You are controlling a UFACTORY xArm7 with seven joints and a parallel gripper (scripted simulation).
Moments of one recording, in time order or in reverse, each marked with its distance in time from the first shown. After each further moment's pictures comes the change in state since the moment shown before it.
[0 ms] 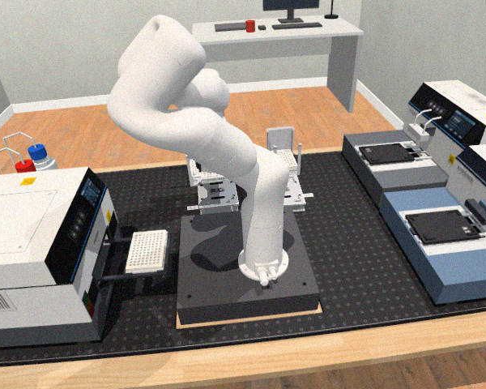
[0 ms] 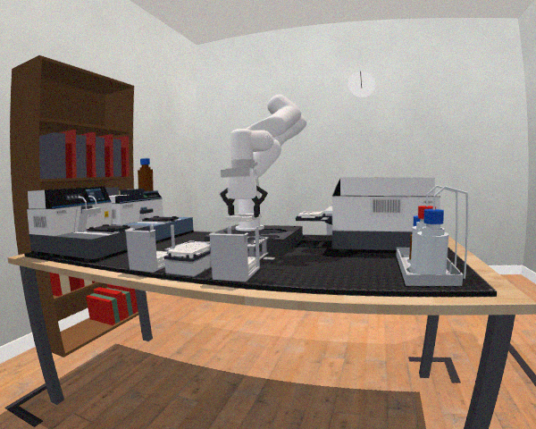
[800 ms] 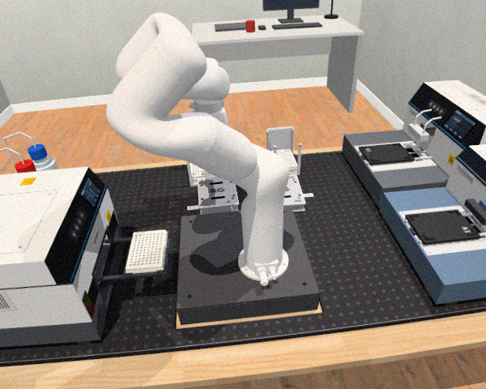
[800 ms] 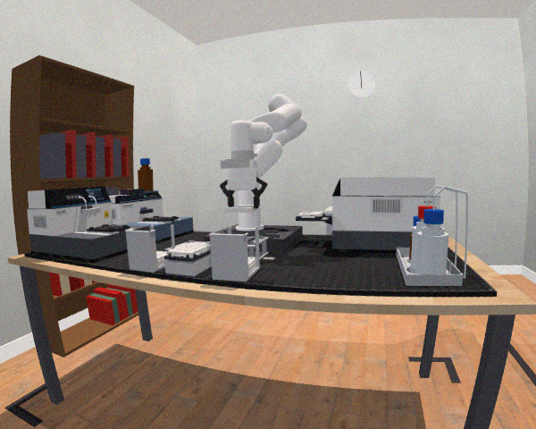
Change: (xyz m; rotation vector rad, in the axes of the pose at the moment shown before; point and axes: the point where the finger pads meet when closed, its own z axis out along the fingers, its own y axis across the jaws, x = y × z) arm 0.000 0.000 -0.029 0.000 0.000 0.000
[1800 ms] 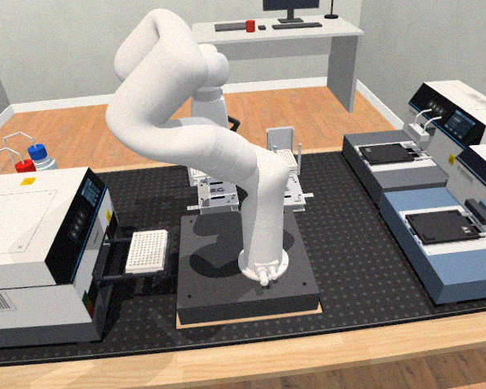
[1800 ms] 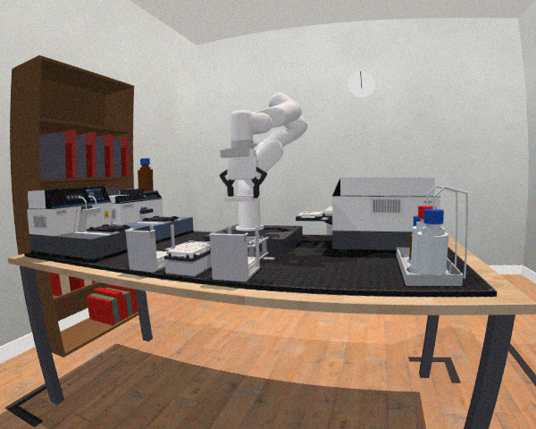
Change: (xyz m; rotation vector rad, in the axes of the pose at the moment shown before) arm 0.000 0.000 -0.035 0.000 0.000 0.000
